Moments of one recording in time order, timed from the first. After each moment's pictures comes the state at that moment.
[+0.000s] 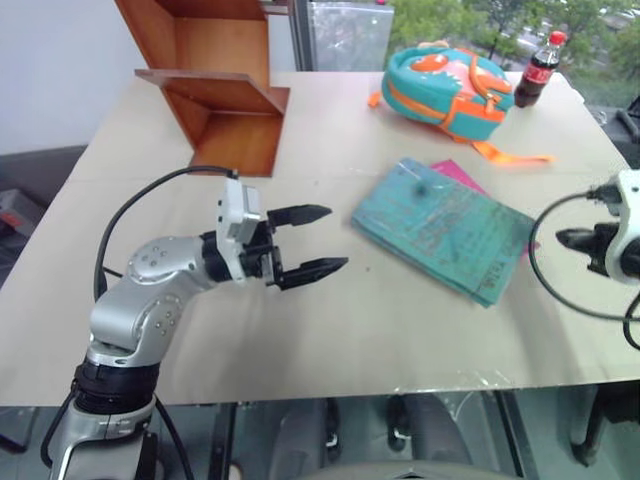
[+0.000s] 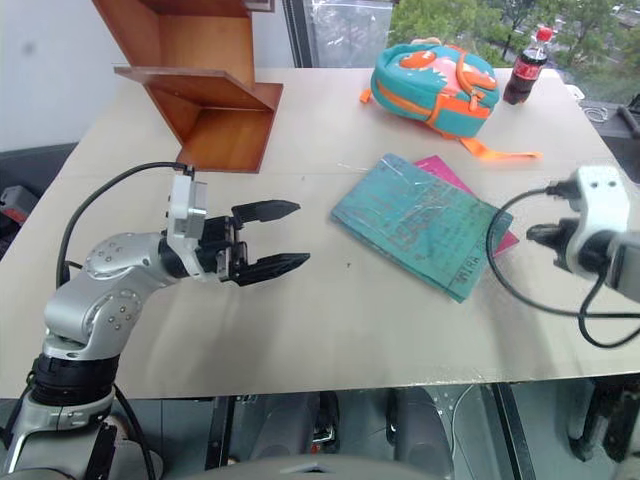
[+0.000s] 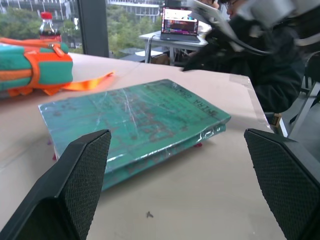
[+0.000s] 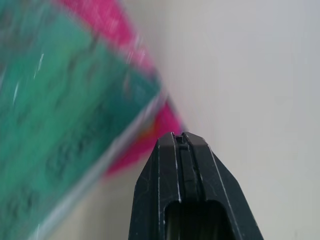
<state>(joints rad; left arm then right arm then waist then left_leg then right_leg) -0.33 0.66 0.07 -0.33 -0.69 0.47 -1.06 -0.33 -0.86 -0.54 -0.47 1.02 1.61 0.04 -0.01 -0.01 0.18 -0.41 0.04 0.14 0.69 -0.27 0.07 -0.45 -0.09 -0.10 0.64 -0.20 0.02</state>
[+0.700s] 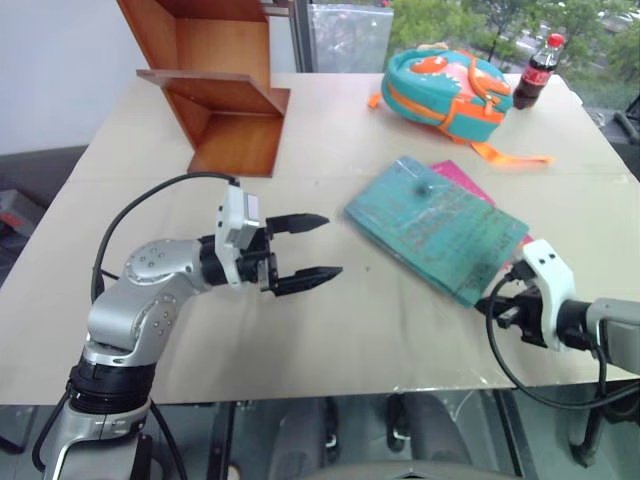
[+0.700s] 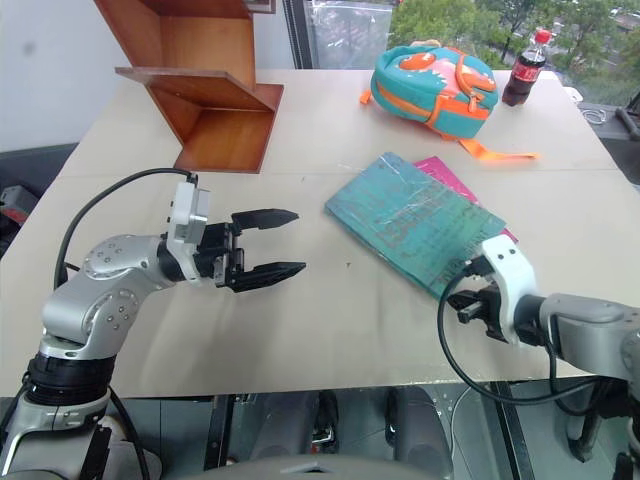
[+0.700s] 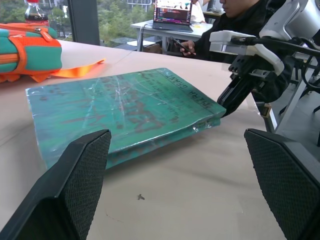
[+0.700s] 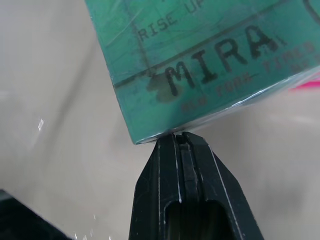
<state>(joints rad) -0.32 0.68 0.07 -0.30 -0.67 0.47 -1.11 -0.20 -0.77 -0.36 -0.62 1.36 1.53 -0.07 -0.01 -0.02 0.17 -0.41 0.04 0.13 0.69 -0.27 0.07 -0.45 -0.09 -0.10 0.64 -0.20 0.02</state>
